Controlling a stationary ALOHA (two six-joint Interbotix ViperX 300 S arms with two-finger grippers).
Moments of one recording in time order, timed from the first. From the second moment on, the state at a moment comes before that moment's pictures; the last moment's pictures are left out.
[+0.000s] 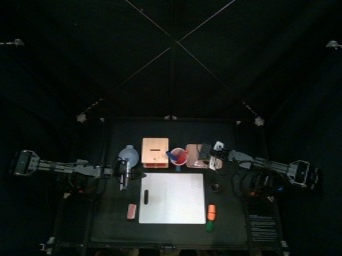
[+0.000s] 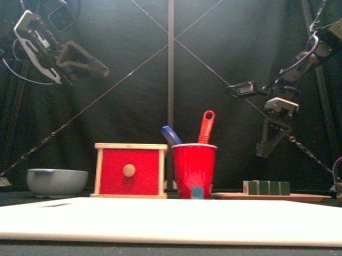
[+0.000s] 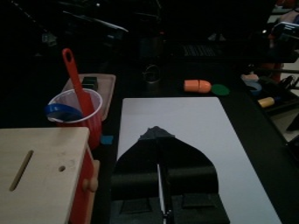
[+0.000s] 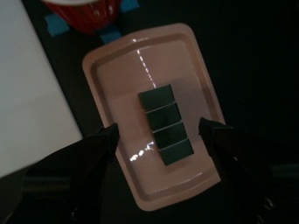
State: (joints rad) left arm 0.01 -0.63 1.14 0.00 -0.33 0.00; right arm -0.53 -0.37 0.89 -0.14 0.52 -0.12
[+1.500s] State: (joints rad) left arm 0.01 -0.63 1.15 0.00 -0.33 0.00; right arm -0.69 -0.08 0.83 0.27 0.49 -0.58
